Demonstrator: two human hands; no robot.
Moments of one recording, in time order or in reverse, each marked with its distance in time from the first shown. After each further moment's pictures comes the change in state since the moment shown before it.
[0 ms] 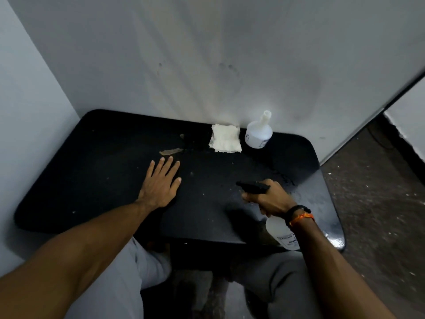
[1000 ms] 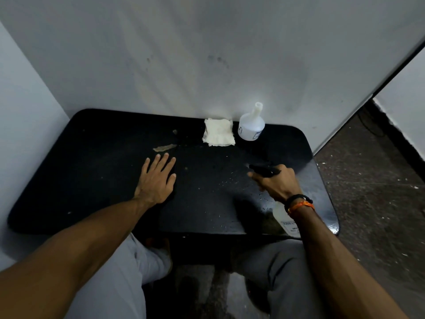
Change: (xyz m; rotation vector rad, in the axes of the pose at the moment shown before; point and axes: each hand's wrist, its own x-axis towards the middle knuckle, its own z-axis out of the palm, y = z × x) left_hand 0.002 0.001 0.002 -0.018 0.045 0.010; right_hand -0.005 0.017 -0.013 -0.002 0.327 0.169
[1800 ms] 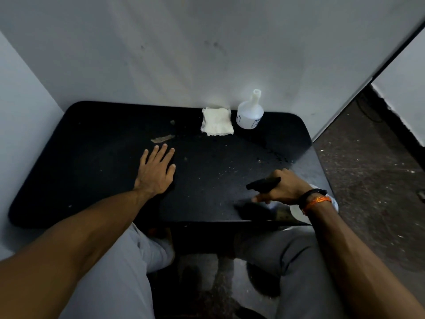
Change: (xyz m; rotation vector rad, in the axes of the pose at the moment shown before) left_hand -0.003 0.002 -0.008 -0.018 -0.005 -0.004; right_hand -0.022 0.012 -0.013 -0.396 -0.496 -0.196
